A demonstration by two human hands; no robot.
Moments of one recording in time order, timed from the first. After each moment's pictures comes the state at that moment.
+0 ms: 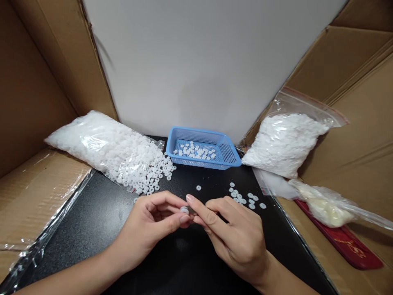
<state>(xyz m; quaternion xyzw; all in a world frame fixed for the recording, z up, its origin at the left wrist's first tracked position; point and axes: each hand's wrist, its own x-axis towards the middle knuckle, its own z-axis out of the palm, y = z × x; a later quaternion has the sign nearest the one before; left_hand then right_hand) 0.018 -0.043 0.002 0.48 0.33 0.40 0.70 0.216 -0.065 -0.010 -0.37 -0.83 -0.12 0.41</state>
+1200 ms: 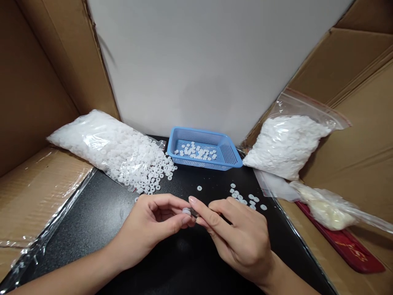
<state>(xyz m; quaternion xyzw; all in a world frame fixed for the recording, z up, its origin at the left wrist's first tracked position) 0.015 -0.041 0.004 0.52 0.35 0.38 0.69 0.220 -0.064 -0.009 -0.35 -0.84 -0.13 0.39</state>
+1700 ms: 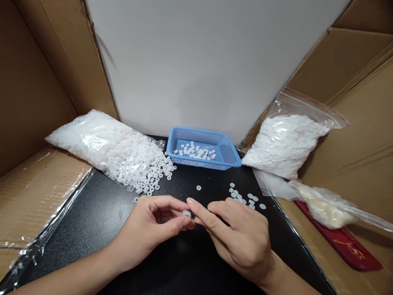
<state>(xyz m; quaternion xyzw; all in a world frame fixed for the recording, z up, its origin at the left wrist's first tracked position) 0.017 -0.041 0.003 0.52 0.35 0.37 0.68 0.221 -0.066 -0.007 -0.35 -0.84 -0.15 0.38</state>
